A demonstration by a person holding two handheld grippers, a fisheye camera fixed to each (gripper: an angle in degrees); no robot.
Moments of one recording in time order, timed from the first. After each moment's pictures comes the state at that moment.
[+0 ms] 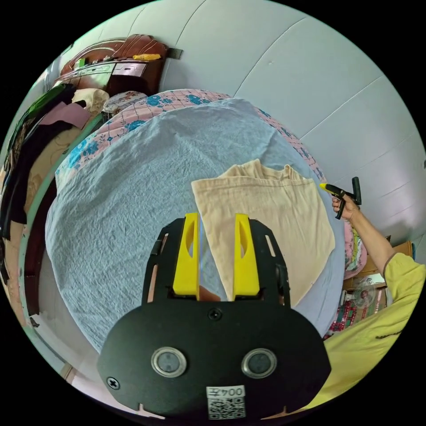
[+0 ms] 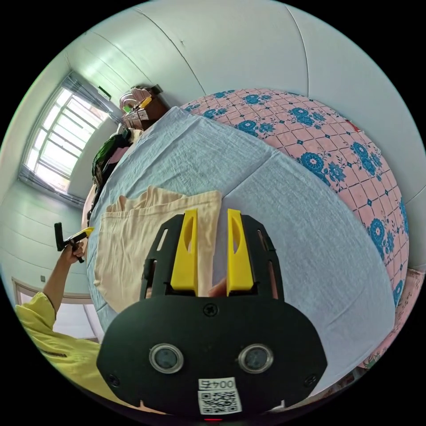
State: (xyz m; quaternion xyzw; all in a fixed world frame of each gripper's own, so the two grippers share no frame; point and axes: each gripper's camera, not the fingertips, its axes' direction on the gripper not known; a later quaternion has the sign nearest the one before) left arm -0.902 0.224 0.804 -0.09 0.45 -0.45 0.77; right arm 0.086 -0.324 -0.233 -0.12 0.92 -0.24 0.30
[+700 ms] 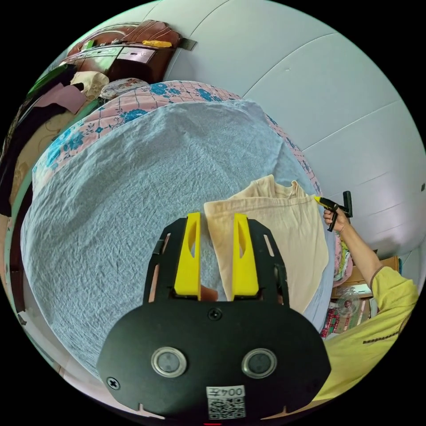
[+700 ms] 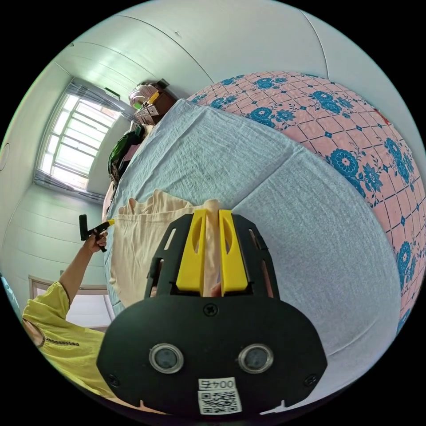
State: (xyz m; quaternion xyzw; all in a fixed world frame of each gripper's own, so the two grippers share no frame) left arm -0.895 0.246 0.843 -0.08 0.47 -0.48 0.74; right arm 0.080 -0.344 -0.260 -0.15 0.90 -0.20 0.36
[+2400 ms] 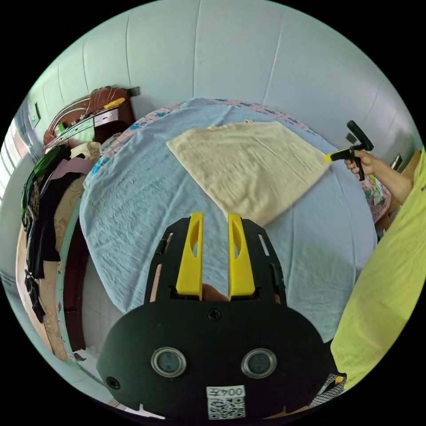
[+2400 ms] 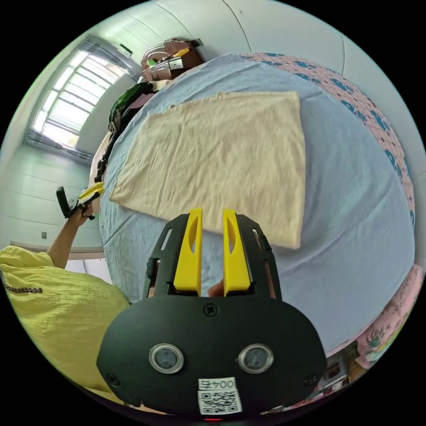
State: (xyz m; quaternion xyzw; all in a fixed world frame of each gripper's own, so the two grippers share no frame) left arm -0.703 0.332 0.550 -0.01 0.38 -0.31 0.87; right arm 0.214 -0.103 -0.230 -0.21 0.93 -0.14 0.28
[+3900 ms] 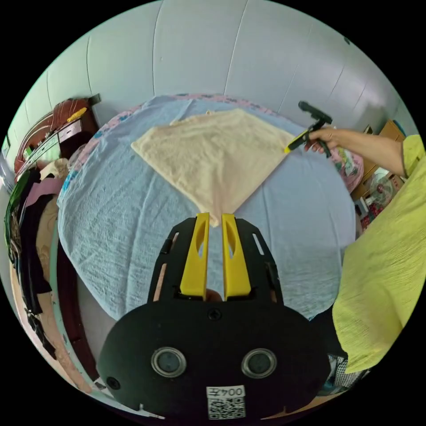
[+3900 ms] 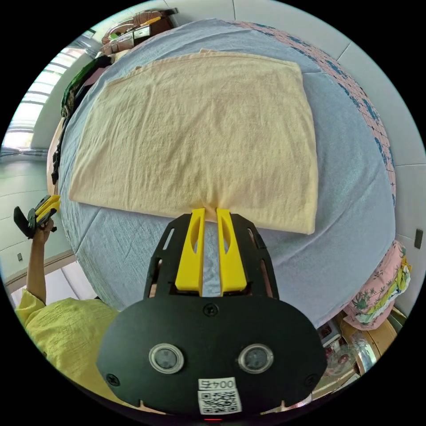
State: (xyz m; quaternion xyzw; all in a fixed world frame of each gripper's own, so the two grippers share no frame) left arm -0.712 0.337 0.549 0.06 0.44 -0.24 0.86; right arm 0.274 -0.081 -0.275 -0.17 0.97 -0.07 0.15
